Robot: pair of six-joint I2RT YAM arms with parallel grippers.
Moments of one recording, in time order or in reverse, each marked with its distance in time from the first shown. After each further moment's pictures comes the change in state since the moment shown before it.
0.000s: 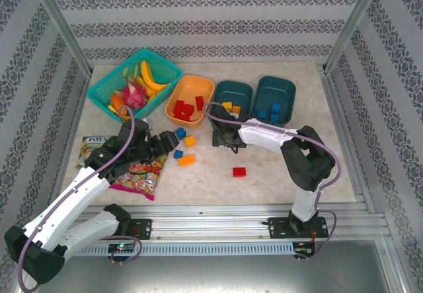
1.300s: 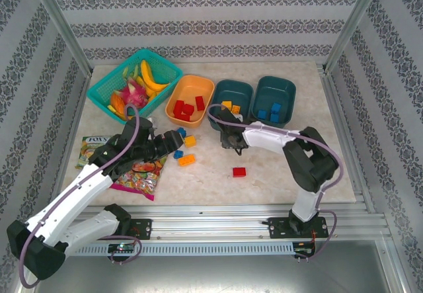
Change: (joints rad) left arm -0.028 0.055 0.011 0.045 0.049 0.018; right arm -0.010 -0.083 -0.108 0.063 0.003 -0.029
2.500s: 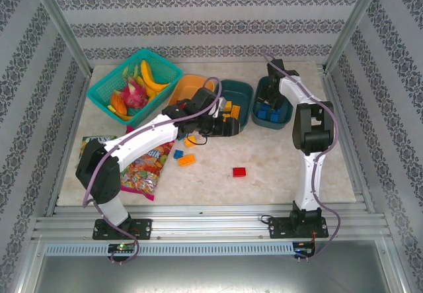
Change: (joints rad) left arm -0.186 0.759 0.557 0.101 0.147 0.287; right arm -0.590 0.471 0.749 -0.327 -0.277 -0.101
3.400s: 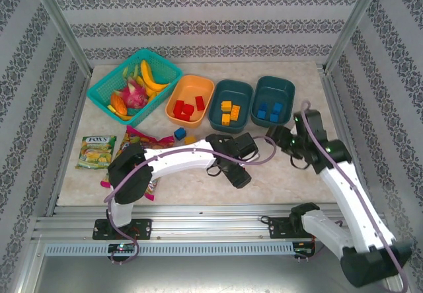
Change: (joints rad) left arm -0.338 0.209 0.058 -0.224 -0.288 0.574; right arm 0.151 -1.378 -0.921 -0.101 -0.075 0.141
